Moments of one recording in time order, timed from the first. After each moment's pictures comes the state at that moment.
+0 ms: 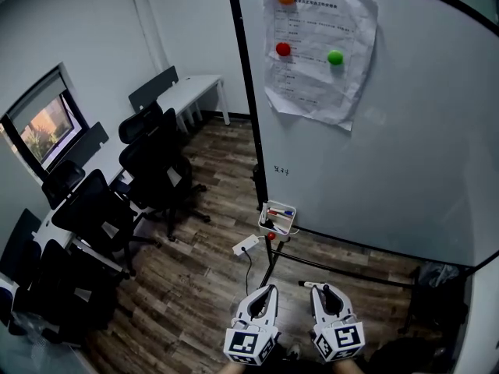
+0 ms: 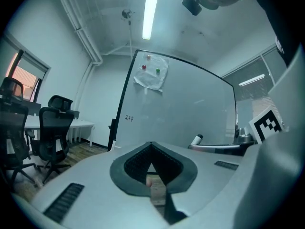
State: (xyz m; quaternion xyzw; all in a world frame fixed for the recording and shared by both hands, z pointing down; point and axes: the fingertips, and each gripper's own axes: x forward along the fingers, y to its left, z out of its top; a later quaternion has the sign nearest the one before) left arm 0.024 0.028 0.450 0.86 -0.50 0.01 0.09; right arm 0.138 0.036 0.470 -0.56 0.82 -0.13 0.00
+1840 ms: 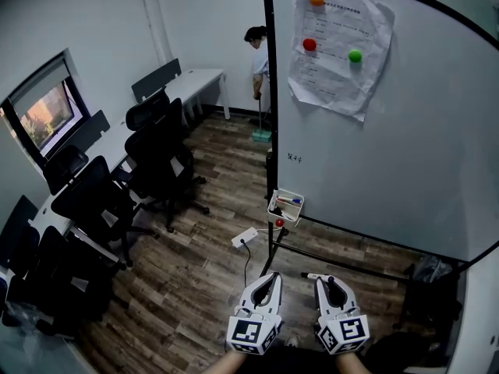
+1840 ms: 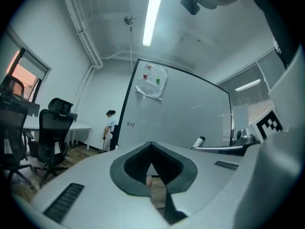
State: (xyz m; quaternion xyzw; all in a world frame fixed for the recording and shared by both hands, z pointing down) left arm -0.005 0.048 0.432 0.87 -0.49 -0.02 0.08; right arm 0.110 0.065 0.453 -0.57 0.82 -0.12 0.01
